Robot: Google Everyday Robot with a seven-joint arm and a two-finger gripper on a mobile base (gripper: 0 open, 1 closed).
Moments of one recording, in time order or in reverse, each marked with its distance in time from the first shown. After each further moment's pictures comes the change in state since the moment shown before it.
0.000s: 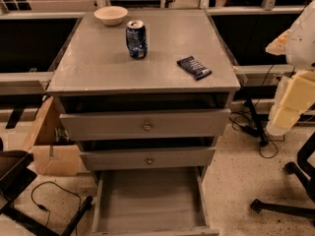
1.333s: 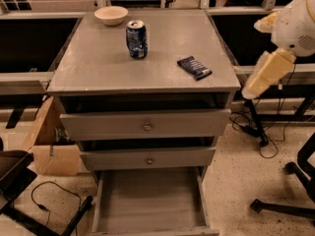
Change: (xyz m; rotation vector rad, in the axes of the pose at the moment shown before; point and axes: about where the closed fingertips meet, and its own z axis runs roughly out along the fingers) arm -0.021 -0.087 0.028 0.138 -0.247 0.017
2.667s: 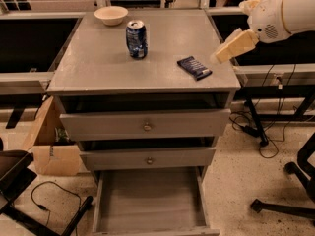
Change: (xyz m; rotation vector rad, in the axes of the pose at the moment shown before) arm -0.049 -0.094 0.052 0.161 -0.374 0.148
